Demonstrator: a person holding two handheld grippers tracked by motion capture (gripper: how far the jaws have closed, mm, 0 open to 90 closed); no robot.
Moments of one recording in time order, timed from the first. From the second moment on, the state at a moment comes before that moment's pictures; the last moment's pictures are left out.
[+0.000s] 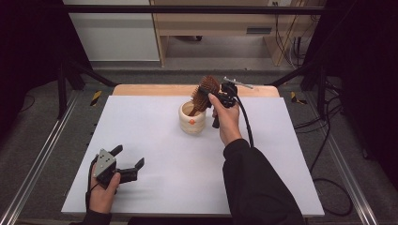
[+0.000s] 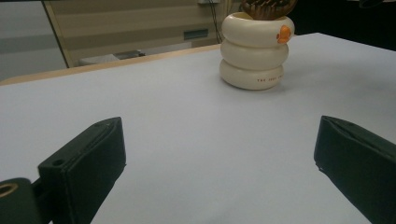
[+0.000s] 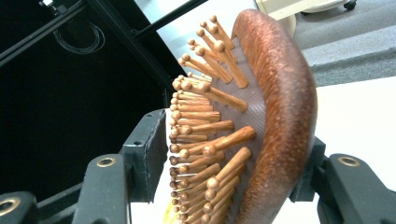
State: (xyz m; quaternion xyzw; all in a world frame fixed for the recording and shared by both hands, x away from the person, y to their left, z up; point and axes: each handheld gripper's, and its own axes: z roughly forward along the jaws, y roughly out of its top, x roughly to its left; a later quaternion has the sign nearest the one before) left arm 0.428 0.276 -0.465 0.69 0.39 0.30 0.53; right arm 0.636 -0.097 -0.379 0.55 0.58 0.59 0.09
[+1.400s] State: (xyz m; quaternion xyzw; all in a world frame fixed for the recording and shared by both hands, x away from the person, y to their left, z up) left arm 0.428 0.276 -0.465 0.69 0.39 0.30 0.53; right arm 0.623 -0.114 -0.356 0.53 0.57 0.62 0.12
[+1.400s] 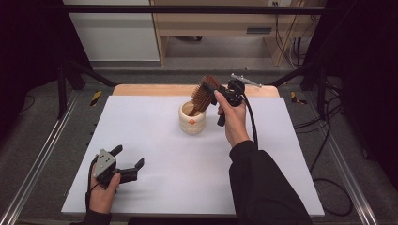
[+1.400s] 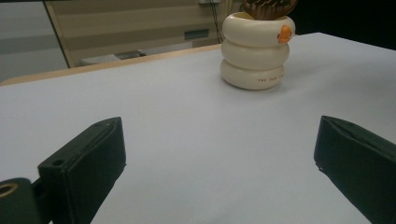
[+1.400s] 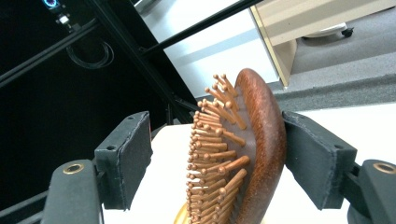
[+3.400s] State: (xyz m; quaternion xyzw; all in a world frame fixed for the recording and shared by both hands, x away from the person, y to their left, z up) left arm 0.428 0.276 -0.465 0.69 0.39 0.30 0.53; right arm 0.615 -0.124 -0.345 0.51 0.57 0.63 0.16
